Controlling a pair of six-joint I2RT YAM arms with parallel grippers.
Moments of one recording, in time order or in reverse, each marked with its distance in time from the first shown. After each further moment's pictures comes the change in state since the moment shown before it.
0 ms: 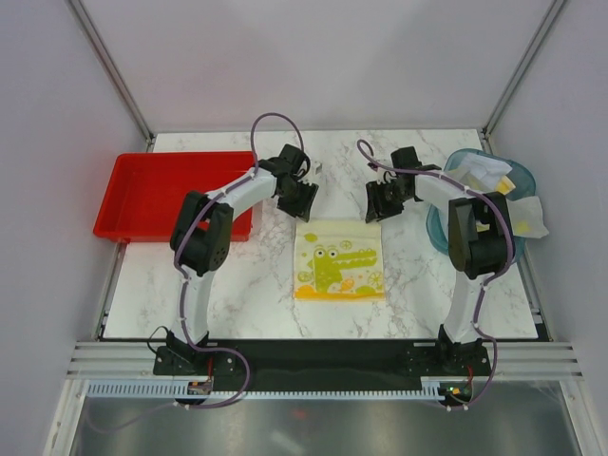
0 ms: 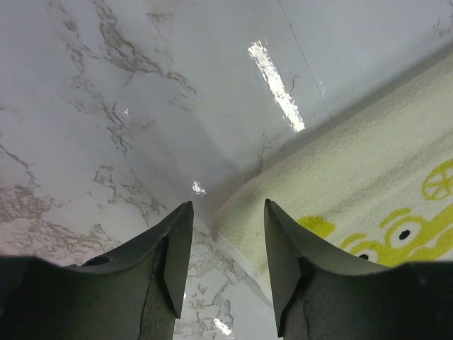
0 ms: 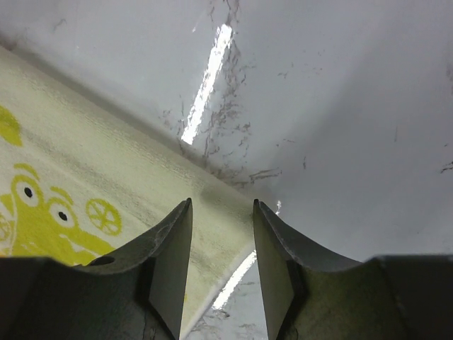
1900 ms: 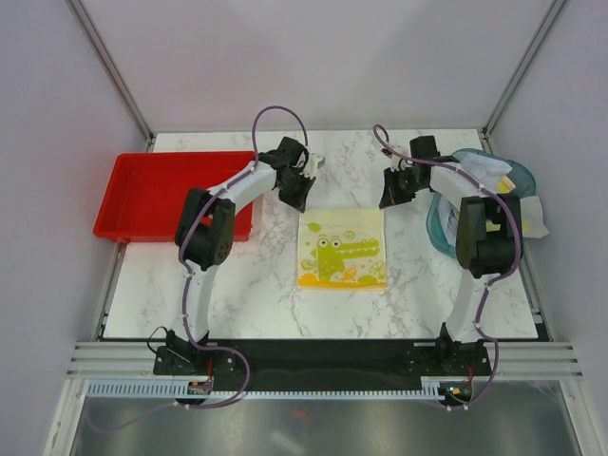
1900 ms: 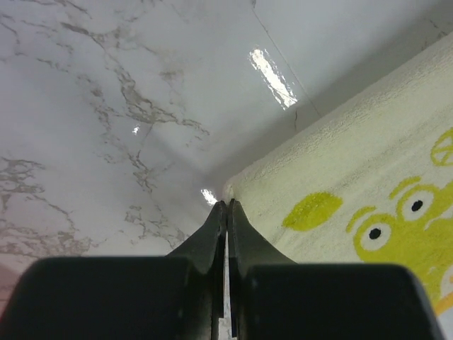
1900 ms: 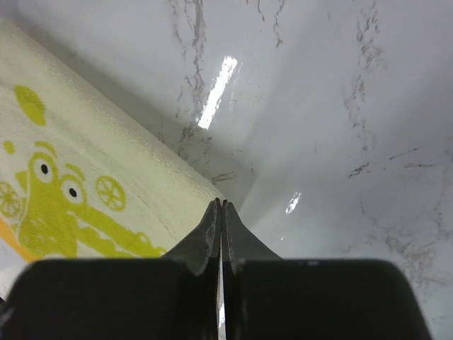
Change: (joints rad) left arm 0.026 0.087 0.117 -0.031 0.072 0.129; right arm -0.105 0.039 0.091 -0.058 -0.092 -0.093
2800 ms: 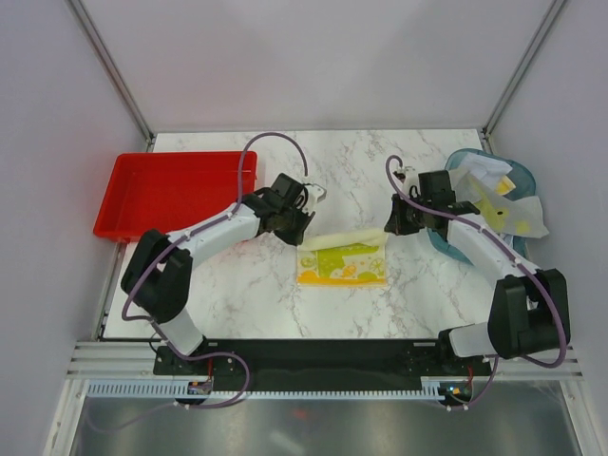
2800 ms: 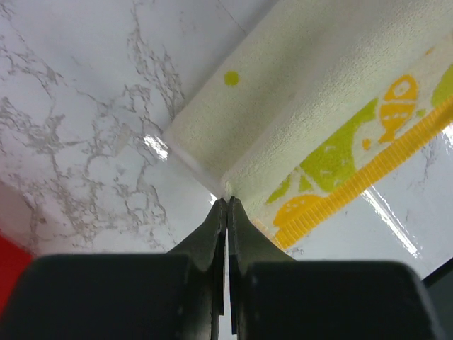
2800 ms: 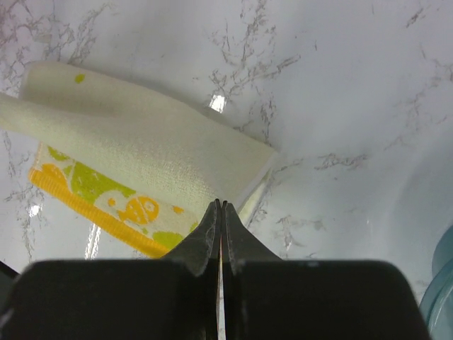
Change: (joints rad) left arm -0.164 -0.532 -0.574 0.167 -0.115 -0.087; right arm 0.087 -0.600 -0.515 0.179 0.128 0.195
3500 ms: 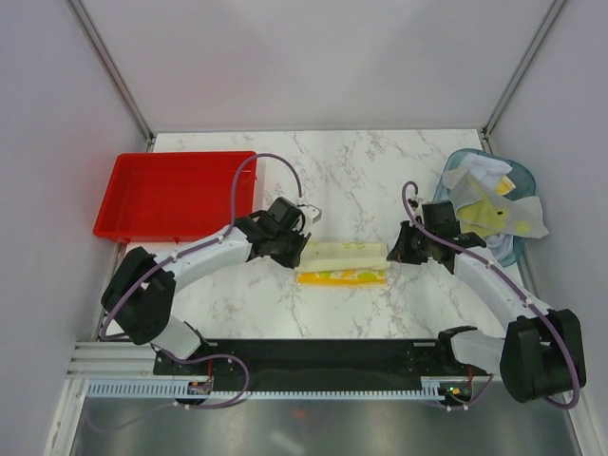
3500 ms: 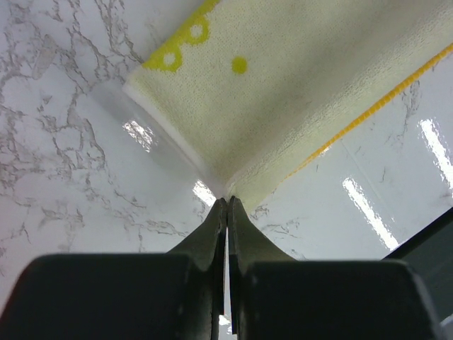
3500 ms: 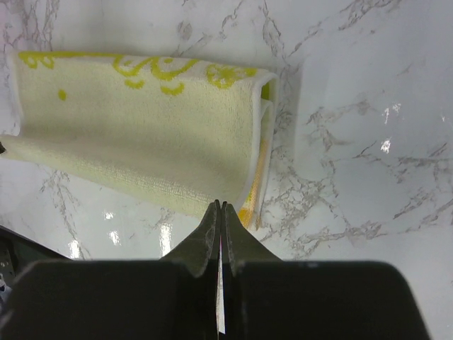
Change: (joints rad) left arm -0.092 -0.167 -0.226 0.043 -0.039 -0.131; right arm 0.027 -0.242 -0.262 -0.036 0.064 0.305
